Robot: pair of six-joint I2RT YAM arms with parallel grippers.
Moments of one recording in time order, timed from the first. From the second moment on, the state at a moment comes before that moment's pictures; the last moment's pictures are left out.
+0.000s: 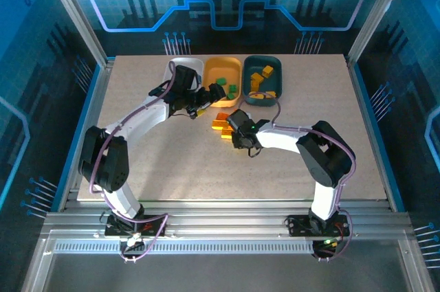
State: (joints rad) left arm -0.38 1.71 1.32 -0.42 0.38 -0.90; right arm 0.71 1.84 1.07 -0.38 0.26 0.54
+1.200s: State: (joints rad) left arm -0.37 1.79 1.28 -0.21 0.68 -1.06; right arm 0.30 2.13 1.81 -0.60 0.23 0.41
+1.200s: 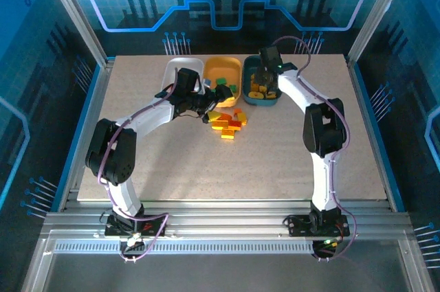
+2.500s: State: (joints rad) left arm -0.12 1.72 1.22 -0.21 0.60 -1.09; right arm 0.82 2.00 1.29 -0.43 0.34 0.66
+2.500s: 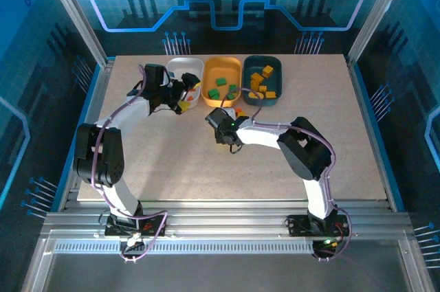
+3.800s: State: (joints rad) left arm -0.30 1.79 1.26 -0.26 0.64 -1.05; right arm 0.29 1.98 1.55 -0.51 0.15 0.42
